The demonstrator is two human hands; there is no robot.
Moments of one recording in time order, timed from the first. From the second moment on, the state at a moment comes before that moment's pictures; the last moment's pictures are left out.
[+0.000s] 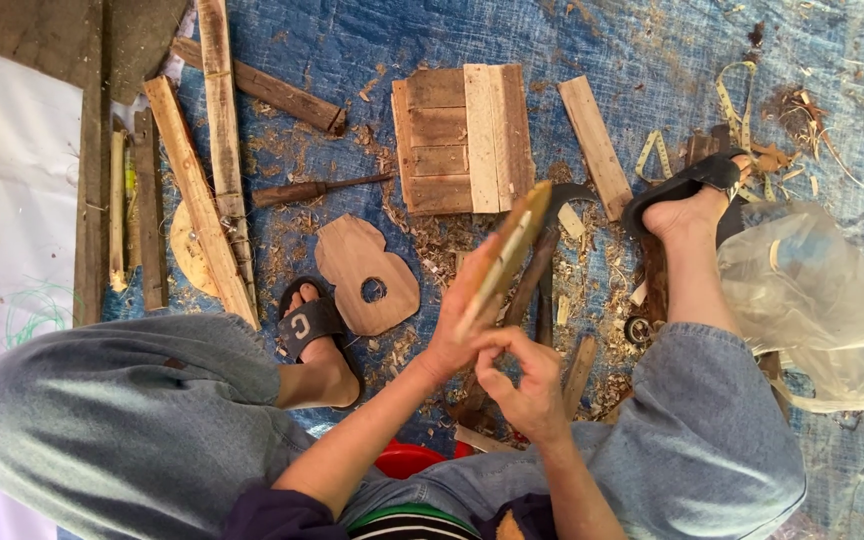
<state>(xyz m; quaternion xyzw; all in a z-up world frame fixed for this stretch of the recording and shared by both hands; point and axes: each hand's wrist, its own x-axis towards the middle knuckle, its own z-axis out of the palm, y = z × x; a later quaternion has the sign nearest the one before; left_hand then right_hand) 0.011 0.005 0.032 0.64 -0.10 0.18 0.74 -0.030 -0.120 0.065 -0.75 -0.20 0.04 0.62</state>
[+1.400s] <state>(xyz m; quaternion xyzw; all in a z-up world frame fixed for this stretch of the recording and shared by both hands) 0.035 0.038 -0.174 0.89 0.00 -0.35 0.29 0.020 -0.111 -0.096 -0.86 -0.07 0.04 0.50</state>
